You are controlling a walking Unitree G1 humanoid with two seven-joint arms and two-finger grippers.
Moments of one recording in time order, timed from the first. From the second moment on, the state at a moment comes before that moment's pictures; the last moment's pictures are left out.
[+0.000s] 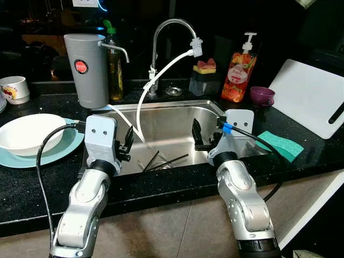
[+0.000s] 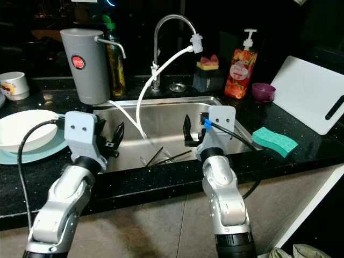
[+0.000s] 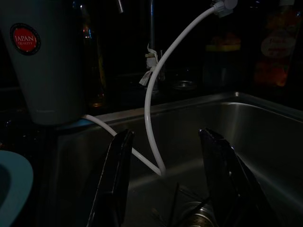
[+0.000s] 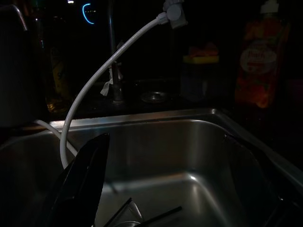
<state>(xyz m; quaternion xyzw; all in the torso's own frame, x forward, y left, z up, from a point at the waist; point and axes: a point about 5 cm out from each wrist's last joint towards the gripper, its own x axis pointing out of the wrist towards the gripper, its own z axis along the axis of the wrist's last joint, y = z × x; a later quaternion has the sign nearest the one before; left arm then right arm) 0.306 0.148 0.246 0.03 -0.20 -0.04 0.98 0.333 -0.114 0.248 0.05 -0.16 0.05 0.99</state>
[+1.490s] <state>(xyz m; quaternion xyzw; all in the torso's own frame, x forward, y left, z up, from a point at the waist) 0.306 0.148 0.246 0.02 -0.20 -0.04 0.98 0.333 -0.114 0.248 0.05 -0.16 0.05 0.99</state>
